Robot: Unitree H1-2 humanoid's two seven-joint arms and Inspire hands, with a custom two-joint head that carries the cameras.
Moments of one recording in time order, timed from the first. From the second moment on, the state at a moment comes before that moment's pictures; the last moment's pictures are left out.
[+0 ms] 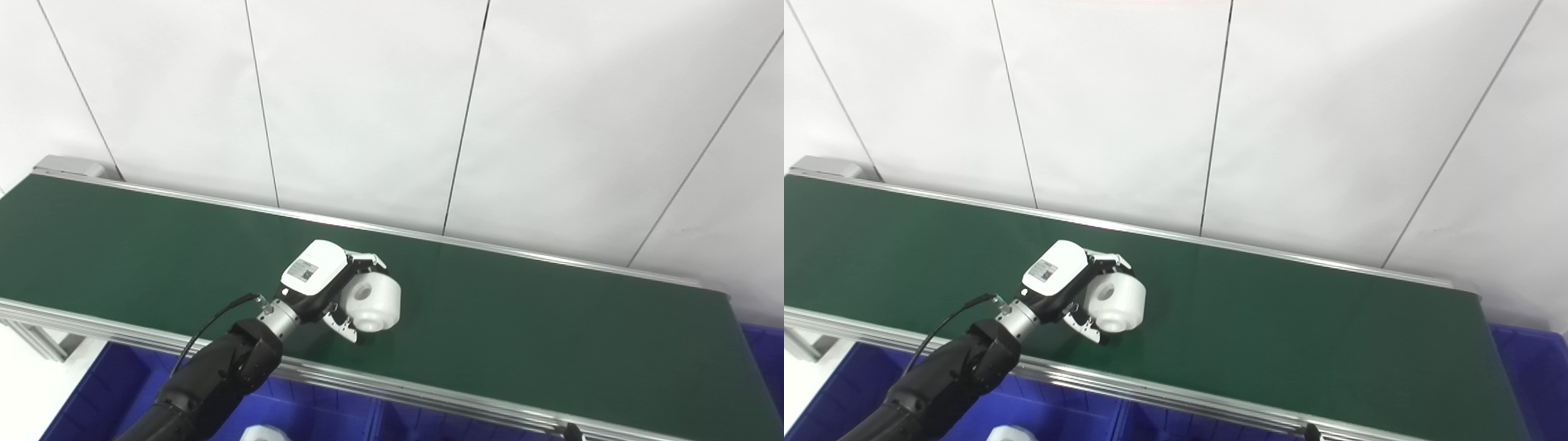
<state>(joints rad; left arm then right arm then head) -0.36 0.37 -0.34 0.44 0.82 -0.41 0.33 0.30 0.01 0.11 0.20 -0.16 -0.41 -0.15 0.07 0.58</state>
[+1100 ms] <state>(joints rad) 0.07 0.56 -0.13 -0.24 0.74 -0.29 -0.08 0.25 -0.02 0.06 -0.04 -0.12 -0.21 -0.07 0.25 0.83</state>
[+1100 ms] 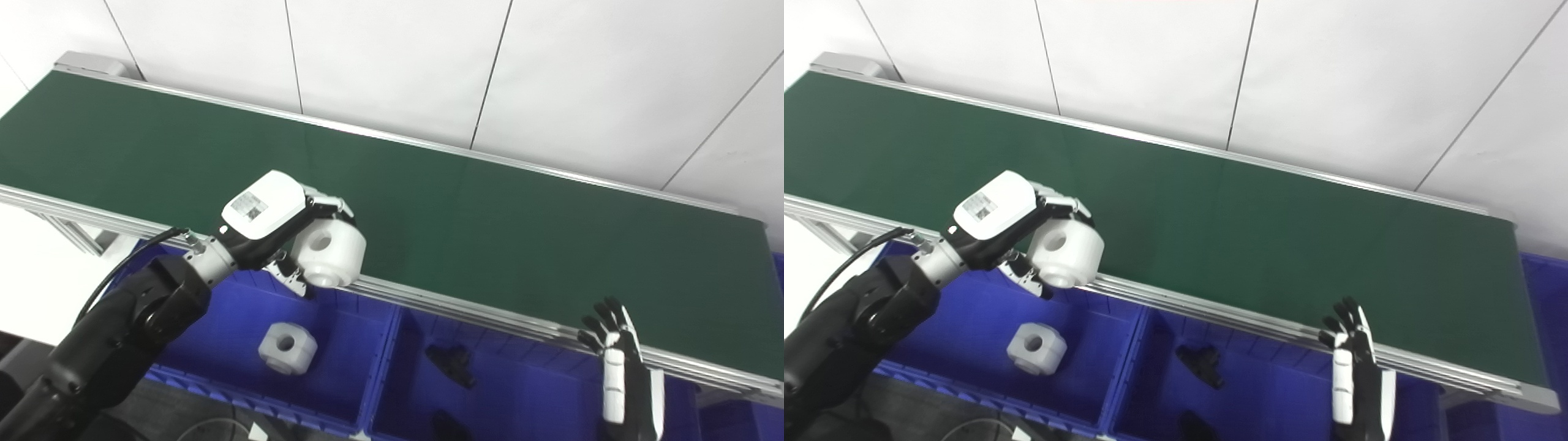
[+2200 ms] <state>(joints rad) 0.10 0.48 -0.26 -0.20 0.90 -0.29 -0.25 0.25 0.00 0.07 0.03 -0.11 -0.21 -0.06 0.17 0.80</state>
